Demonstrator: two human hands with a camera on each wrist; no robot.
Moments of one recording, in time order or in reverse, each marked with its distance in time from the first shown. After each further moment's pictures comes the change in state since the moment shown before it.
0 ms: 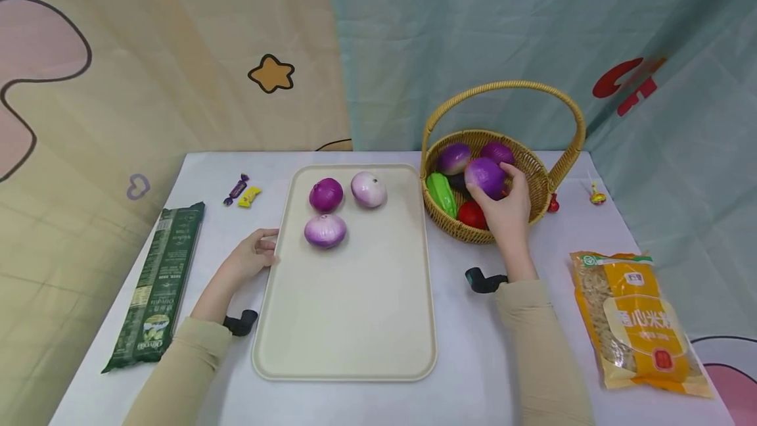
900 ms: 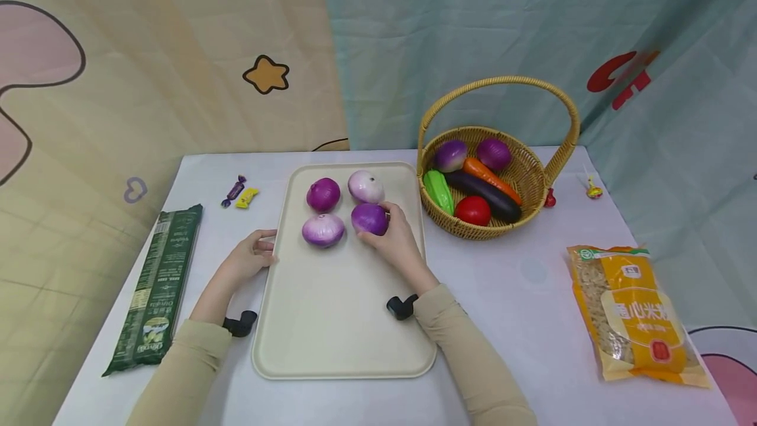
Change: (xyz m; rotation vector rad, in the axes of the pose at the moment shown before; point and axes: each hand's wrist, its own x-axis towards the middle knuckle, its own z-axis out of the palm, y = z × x) left_hand -0.002 0.001 0.001 -0.010 -0.003 0.021; right_hand -0.064 -0.006 0.146 -0.015 -0.435 -0.123
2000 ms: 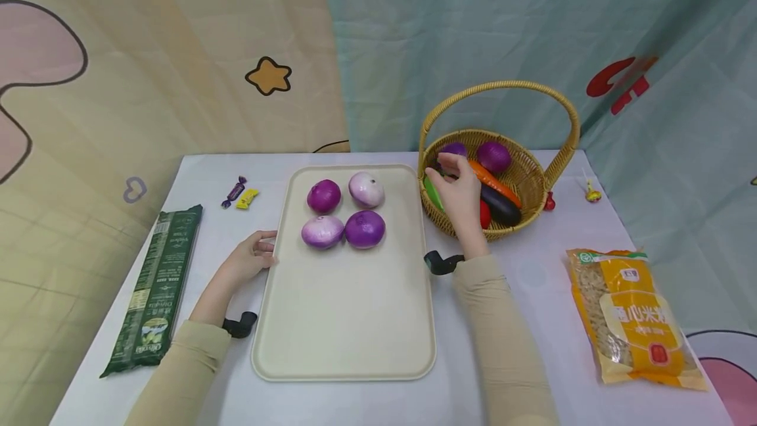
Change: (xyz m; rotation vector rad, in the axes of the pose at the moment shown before) left_hand 0.002 -0.003 0.000 -0.001 0.002 -0.003; right_hand 0.027 -0.020 -0.111 0.134 0.342 -0.084
